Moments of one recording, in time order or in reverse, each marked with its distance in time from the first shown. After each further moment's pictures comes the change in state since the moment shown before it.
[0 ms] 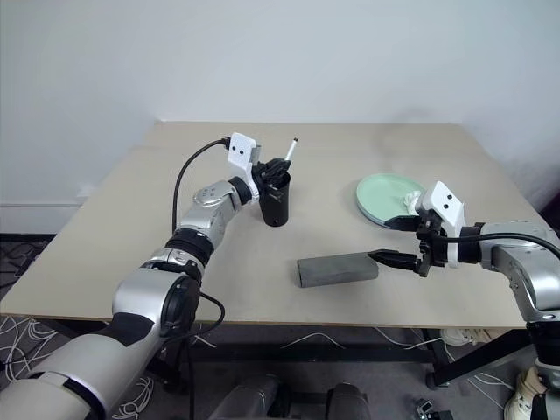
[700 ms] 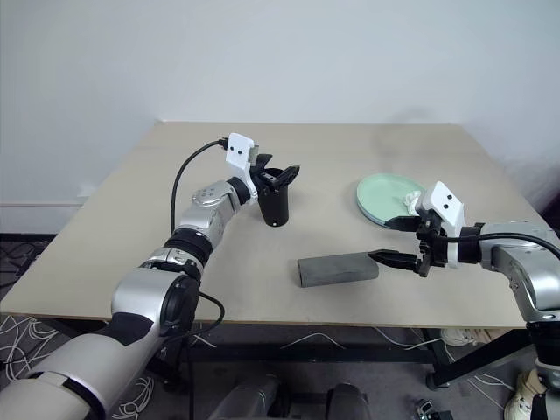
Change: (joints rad) left arm -0.001 0.002 0.004 0.006 0.001 0.004 0.023; right arm 0.000 0.000 0.000 0.000 0.000 0.005 -0.002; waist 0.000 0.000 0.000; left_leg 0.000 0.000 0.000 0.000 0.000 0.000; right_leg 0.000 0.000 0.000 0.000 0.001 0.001
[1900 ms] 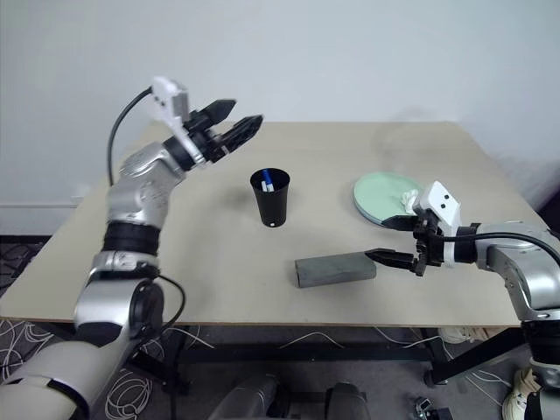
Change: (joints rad) left arm 0.214 0.271 0.078 -0.714 -0.243 0.401 -0.278; right arm -0.007 0.025 0.001 0.006 -0.001 -0.005 -0.006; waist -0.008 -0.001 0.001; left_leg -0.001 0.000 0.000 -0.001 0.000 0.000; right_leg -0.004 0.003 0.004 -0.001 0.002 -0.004
